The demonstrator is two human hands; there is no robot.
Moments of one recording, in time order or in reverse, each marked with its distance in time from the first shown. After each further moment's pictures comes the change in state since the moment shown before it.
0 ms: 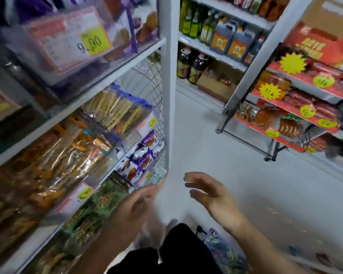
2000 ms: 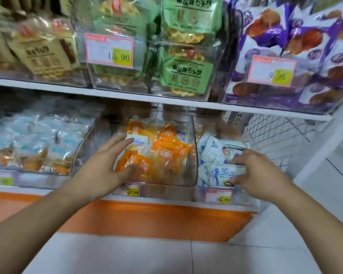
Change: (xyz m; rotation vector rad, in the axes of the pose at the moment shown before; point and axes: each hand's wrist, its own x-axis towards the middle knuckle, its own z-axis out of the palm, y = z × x) left_hand 0.051 -0.491 0.017 0.752 1.194 -0.017; right_hand 0.340 0.360 0.119 -1.311 -0.448 -0.869
